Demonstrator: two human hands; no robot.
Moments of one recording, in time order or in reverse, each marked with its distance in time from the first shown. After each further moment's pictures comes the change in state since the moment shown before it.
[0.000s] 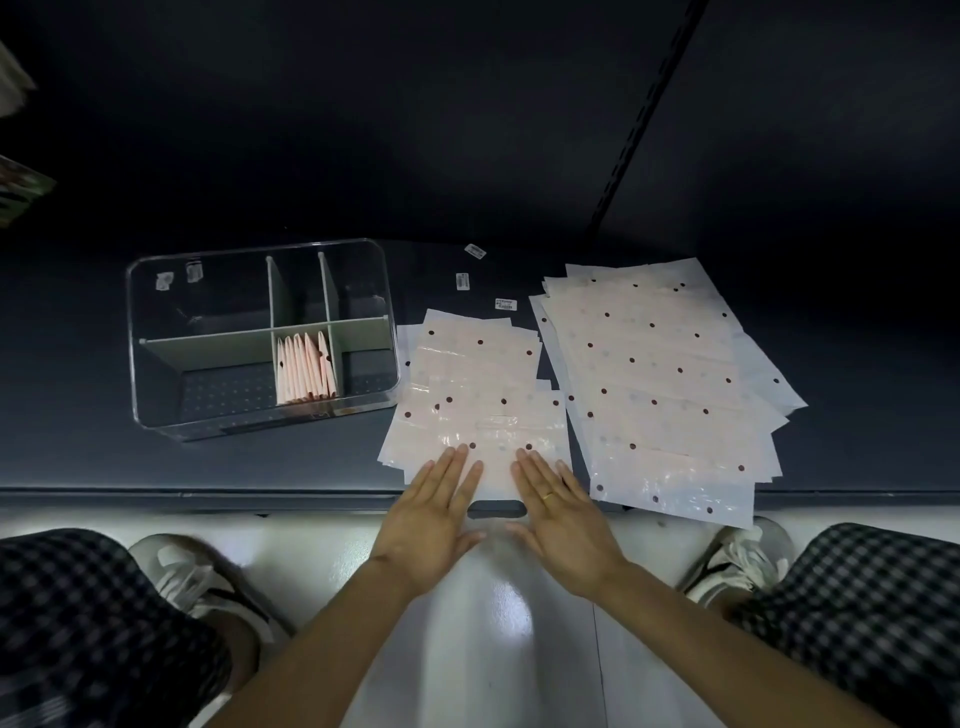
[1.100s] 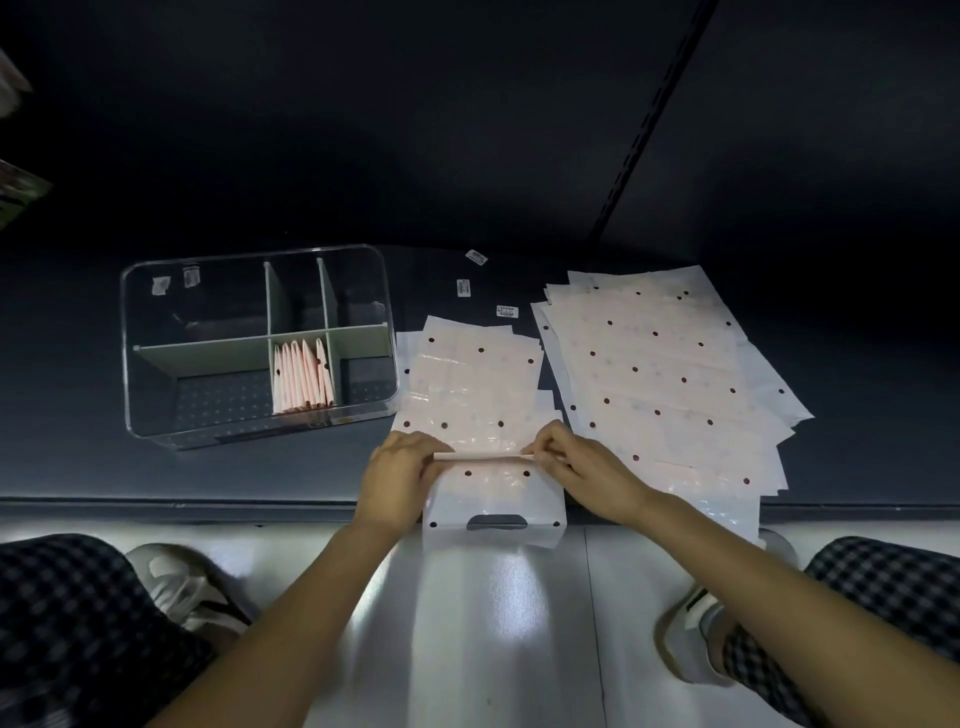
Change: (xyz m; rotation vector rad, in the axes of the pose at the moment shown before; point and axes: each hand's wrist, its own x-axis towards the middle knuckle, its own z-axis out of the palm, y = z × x) left_hand 0.031 -0.037 -0.030 -0.608 0.360 -0.278; right_hand 0.046 0.055 -0.040 0.824 -0.084 0.029
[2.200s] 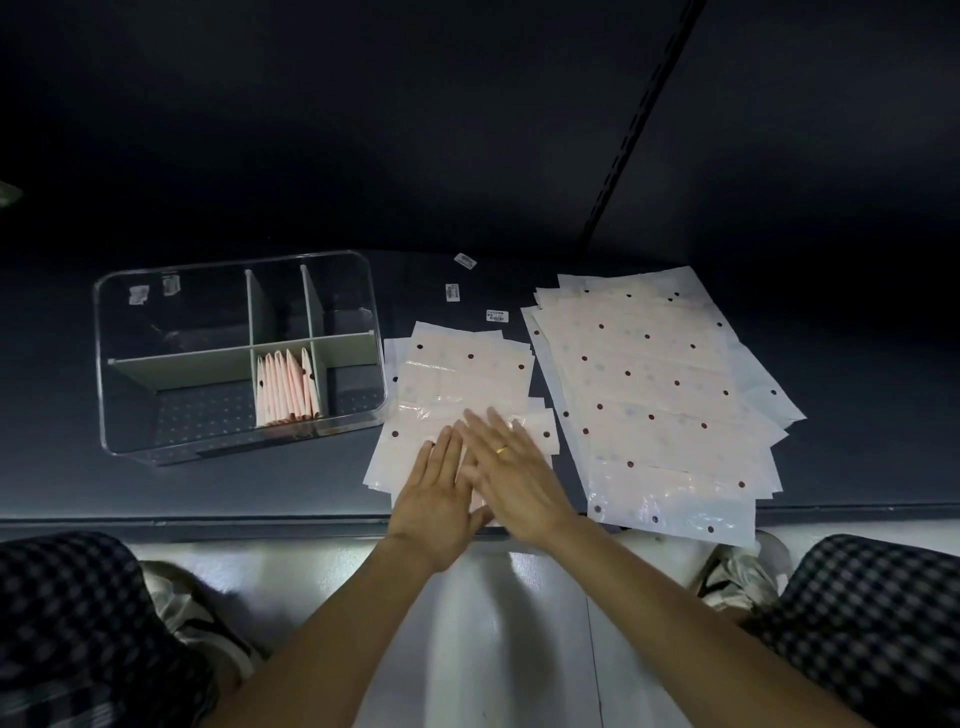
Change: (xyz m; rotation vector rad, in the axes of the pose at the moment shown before) left_hand -0.001 0.020 0.046 0.673 -0.362 0.173; right_hand 0.032 -0.027 0.060 -0.460 0.159 -0.145
